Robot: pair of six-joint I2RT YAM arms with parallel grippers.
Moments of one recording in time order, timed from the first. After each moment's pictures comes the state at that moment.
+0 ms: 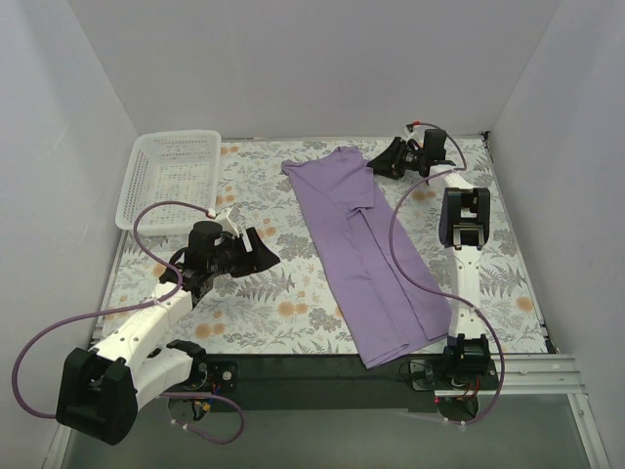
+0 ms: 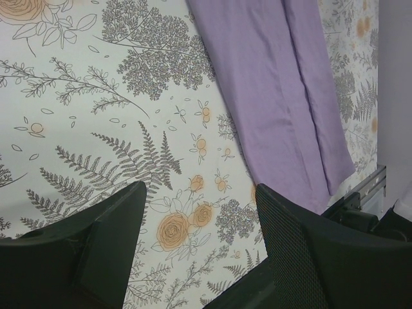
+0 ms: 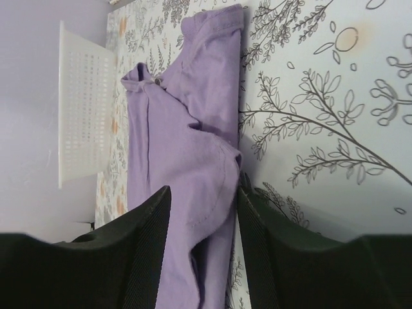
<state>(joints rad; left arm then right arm) -0.33 1.01 0.55 -0.15 0.36 -0.61 0.02 2.72 2.20 -0.04 -0.98 0.65</state>
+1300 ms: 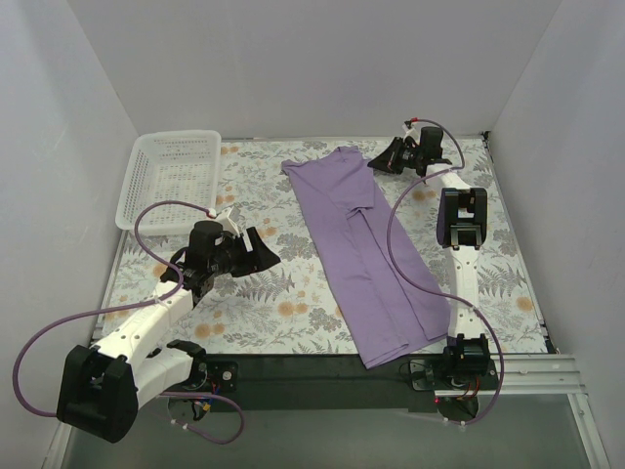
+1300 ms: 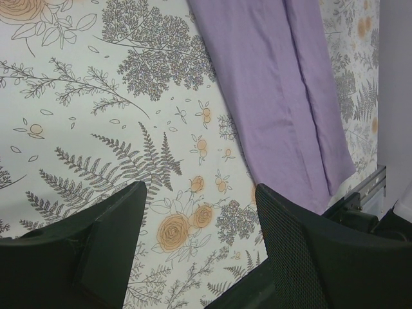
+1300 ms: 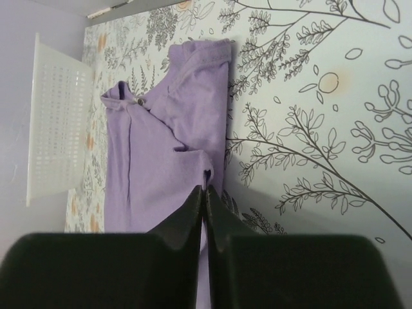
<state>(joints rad) -0.33 1.02 0.55 -0.14 0.36 -0.62 0.04 2.73 2.22 -0.01 -0.89 0.62</state>
